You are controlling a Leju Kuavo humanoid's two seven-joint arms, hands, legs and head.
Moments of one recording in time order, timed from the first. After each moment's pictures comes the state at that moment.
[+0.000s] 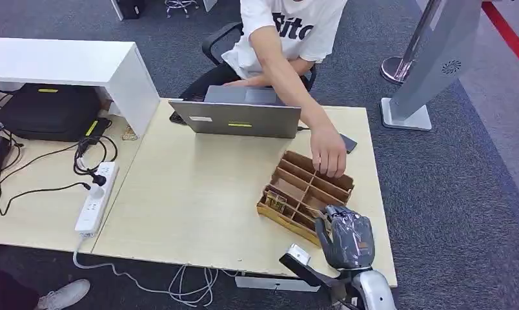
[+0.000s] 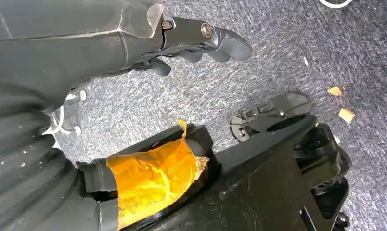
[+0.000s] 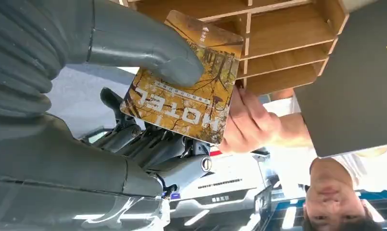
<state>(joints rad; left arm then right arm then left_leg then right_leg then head) -0.10 -0.22 1.11 -0.23 -1.42 0.01 -0.13 -0.03 0.17 0.32 -1.39 1.38 -0.45 -0.10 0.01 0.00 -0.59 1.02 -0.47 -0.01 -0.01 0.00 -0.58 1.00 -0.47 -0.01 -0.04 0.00</state>
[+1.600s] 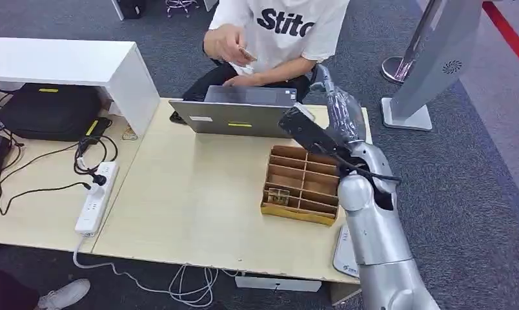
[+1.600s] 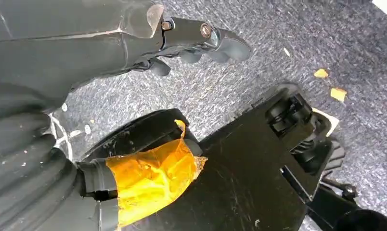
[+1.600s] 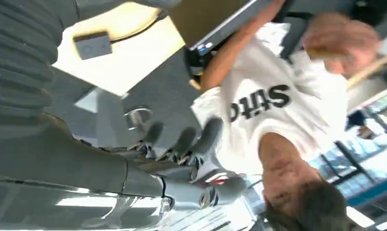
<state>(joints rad) -0.14 -0.24 1.00 -0.23 -1.50 -0.02 -0.09 -0.65 0.35 0.19 -1.16 1.06 -0.02 -0.08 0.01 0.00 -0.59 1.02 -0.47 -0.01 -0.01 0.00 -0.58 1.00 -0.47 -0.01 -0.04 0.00</state>
